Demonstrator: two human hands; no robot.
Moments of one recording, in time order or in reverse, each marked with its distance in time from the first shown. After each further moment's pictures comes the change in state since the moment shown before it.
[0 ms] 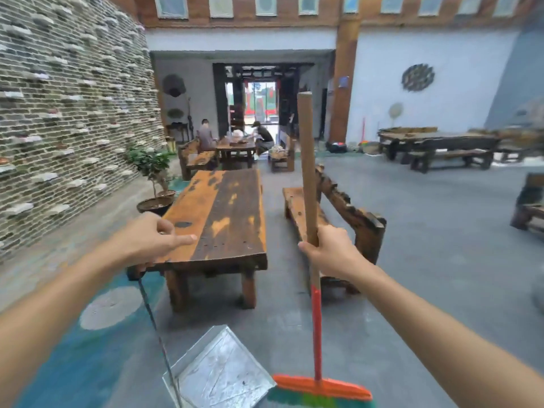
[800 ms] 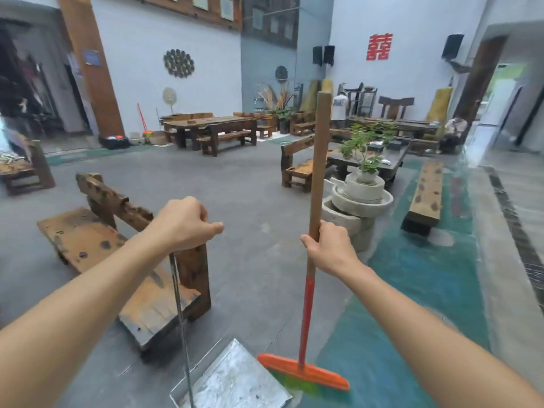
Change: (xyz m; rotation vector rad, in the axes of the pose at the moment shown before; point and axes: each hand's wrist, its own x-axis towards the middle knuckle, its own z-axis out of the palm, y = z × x) left_hand 0.330 0.436 0.346 0.130 -0.301 0.924; right_hand 0.110 0.362 -0.174 -0.212 0.604 0.764
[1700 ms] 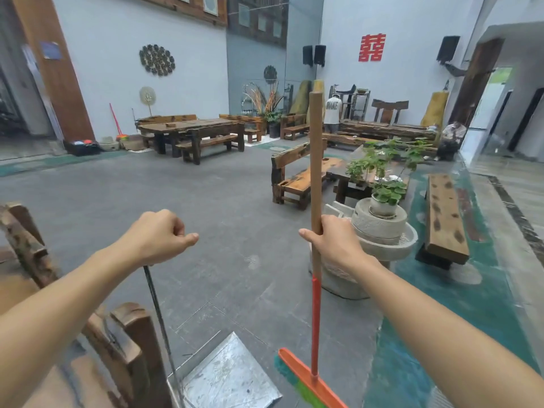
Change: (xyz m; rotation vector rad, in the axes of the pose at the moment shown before) left_hand 0.581 -0.047 0.146 0.031 0.040 0.101; right_hand 0.586 0.118 0.118 -0.121 0.031 -0.002
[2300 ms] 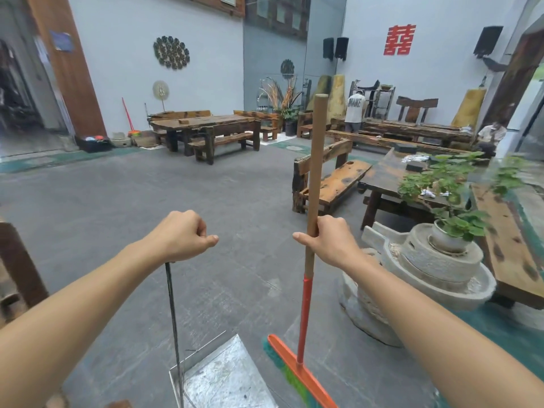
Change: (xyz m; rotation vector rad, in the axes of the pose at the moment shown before) left_hand 0.352 -0.163 0.087 -0.001 -0.048 0.000; right_hand 0.341 -0.081 0.186 0.039 -0.126 -0.066
